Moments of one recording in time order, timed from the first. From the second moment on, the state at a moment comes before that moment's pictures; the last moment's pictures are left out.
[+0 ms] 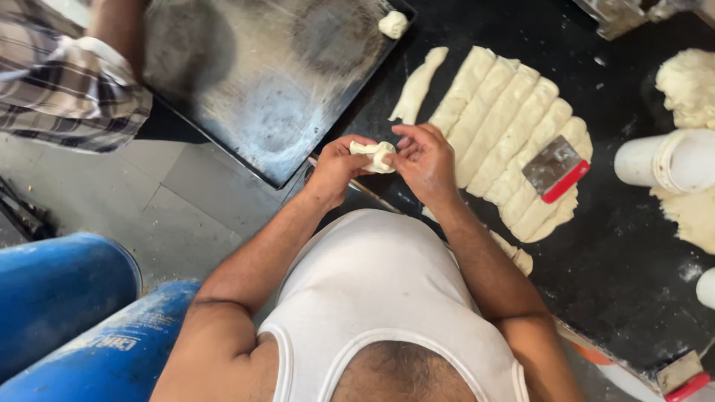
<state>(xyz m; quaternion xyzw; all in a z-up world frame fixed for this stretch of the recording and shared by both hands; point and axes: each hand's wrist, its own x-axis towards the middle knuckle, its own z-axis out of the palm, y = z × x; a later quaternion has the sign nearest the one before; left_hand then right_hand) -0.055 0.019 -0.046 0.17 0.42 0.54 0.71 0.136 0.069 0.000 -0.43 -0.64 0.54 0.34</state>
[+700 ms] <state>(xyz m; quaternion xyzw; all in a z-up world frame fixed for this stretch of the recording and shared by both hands) -0.075 0.064 -0.002 0.37 0.37 0.46 0.72 0.101 0.063 0.003 -0.44 -0.56 0.51 0.48</state>
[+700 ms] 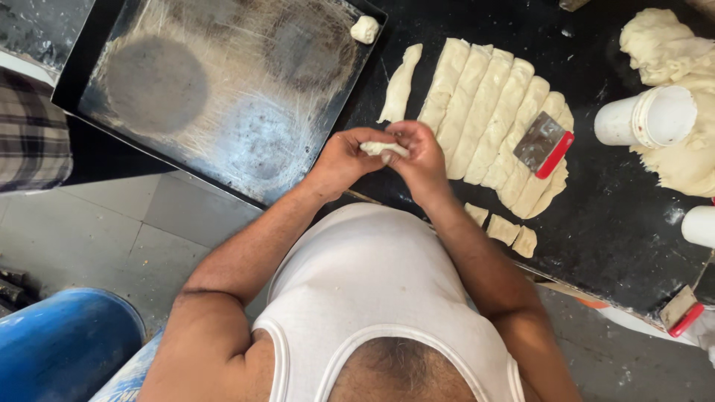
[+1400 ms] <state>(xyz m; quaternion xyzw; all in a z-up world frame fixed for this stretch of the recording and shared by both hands) -0.046 0.032 0.003 0.26 0.51 0.46 0.68 0.132 0.055 0.033 -0.30 -0.87 0.14 0.37</state>
